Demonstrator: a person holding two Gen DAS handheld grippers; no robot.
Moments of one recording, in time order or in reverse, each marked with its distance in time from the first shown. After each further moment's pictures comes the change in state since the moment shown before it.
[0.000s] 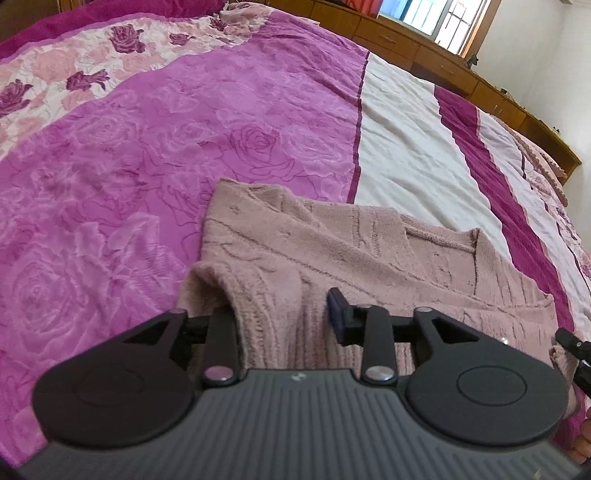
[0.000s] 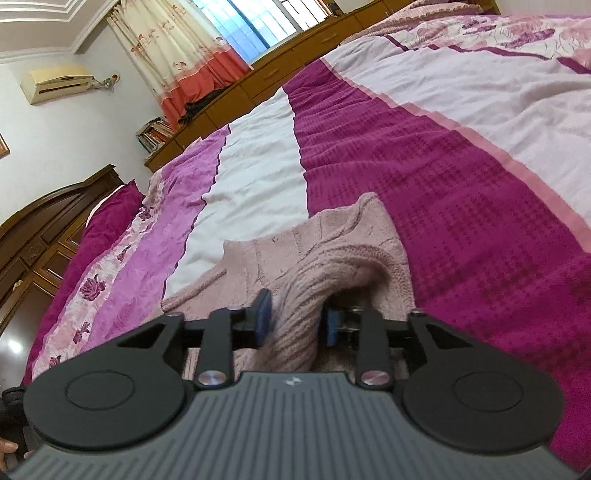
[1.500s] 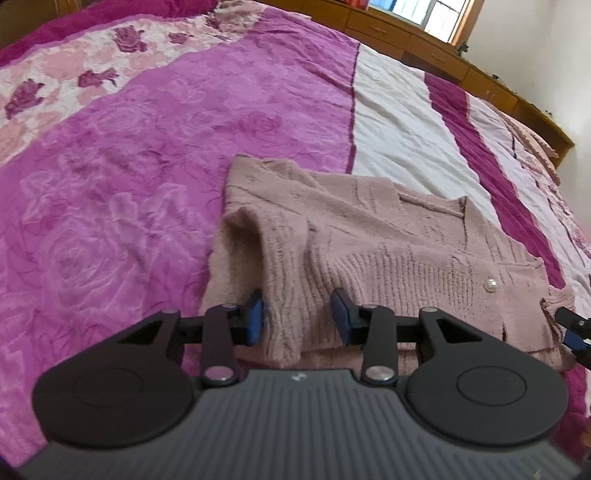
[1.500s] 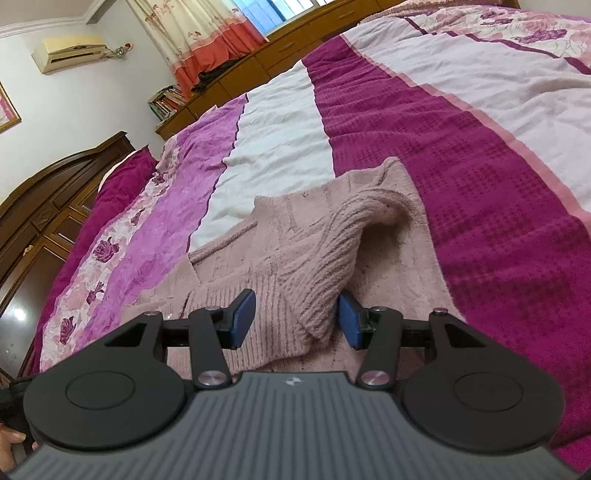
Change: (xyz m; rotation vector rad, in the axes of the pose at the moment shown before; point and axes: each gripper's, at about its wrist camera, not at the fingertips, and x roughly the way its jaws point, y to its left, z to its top) left arm -0.034 0.008 -0.028 0.041 0.031 -0.019; right arm -0.040 0.027 -0.021 -0.049 0.107 0.026
